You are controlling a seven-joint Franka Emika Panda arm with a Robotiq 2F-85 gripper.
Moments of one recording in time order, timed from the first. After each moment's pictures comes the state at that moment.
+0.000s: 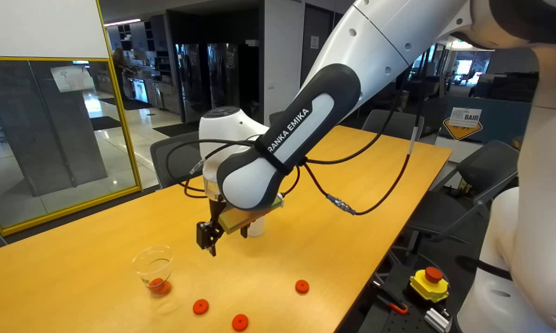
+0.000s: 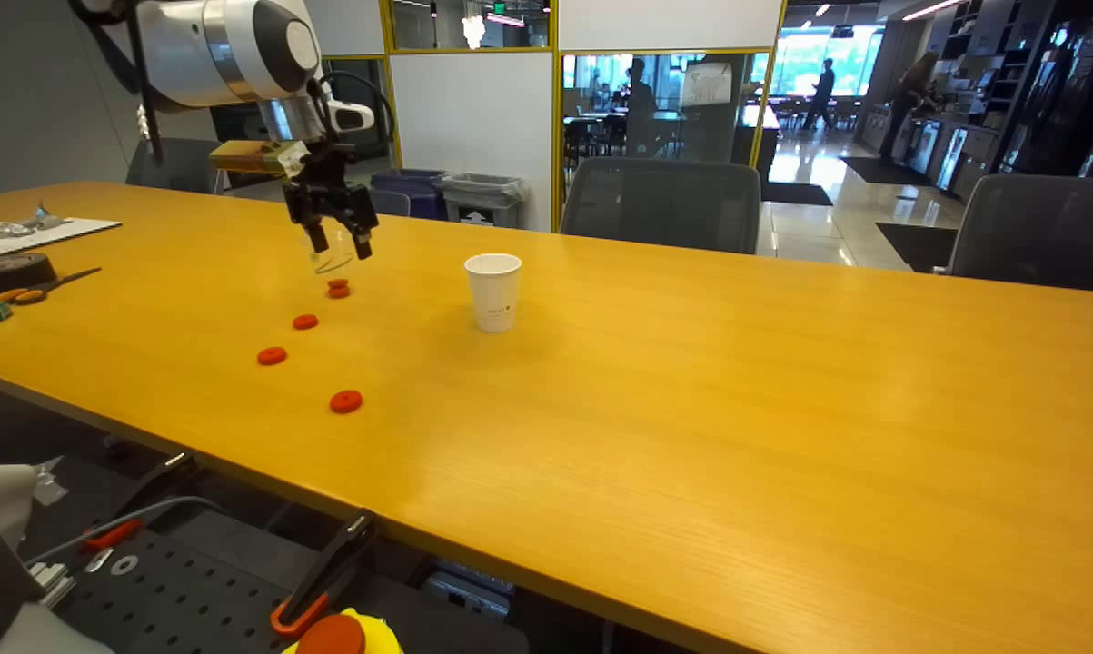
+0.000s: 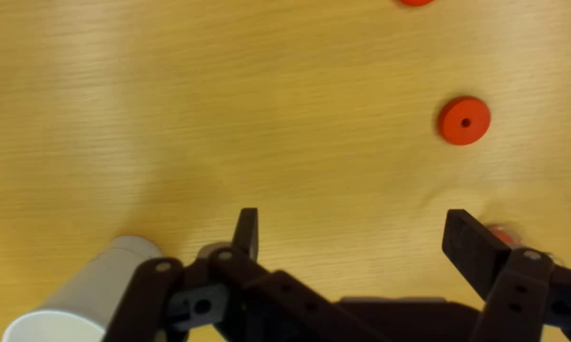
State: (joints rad) arm 0.24 0.15 0.10 -2.29 -0.20 2.51 0.56
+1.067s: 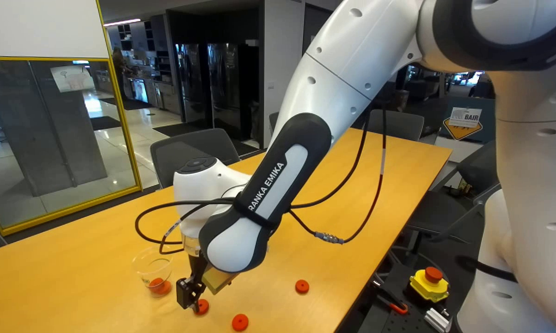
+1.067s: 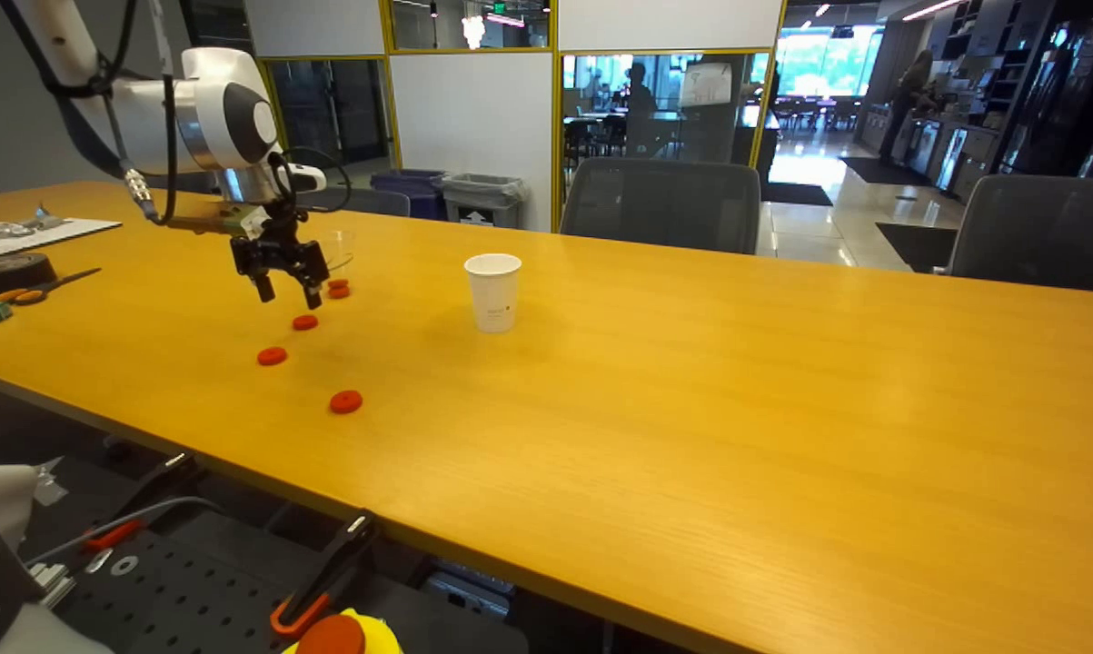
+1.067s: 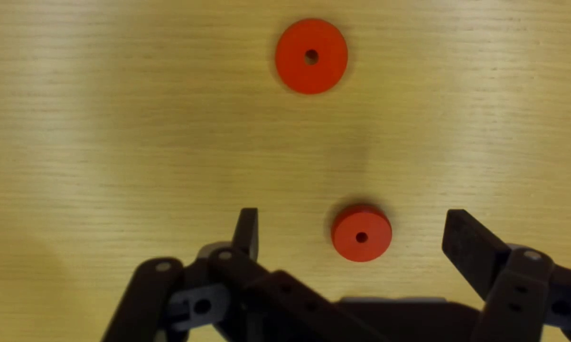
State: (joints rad) arm 0.34 0.34 0.15 -2.26 -0.20 2.63 0.56
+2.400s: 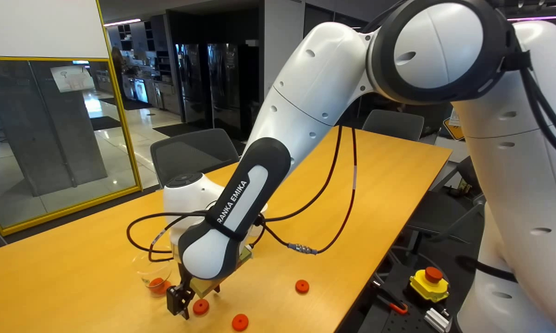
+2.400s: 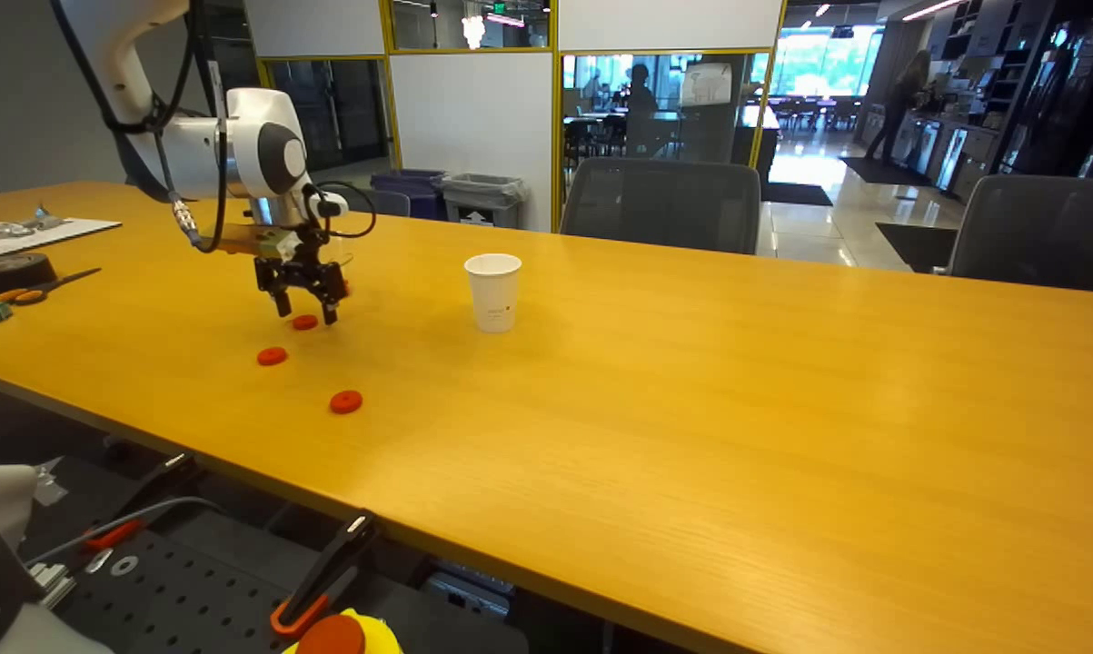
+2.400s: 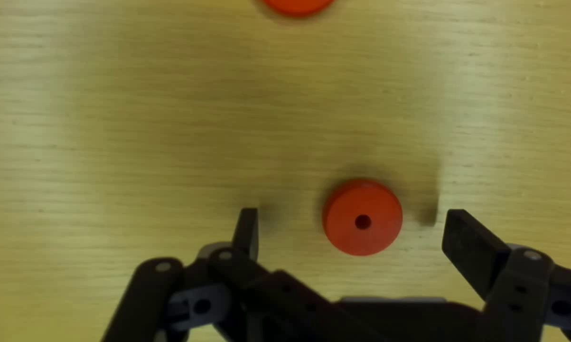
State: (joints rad) arm 0.34 0.52 0.13 -2.10 -0.14 2.62 0.46
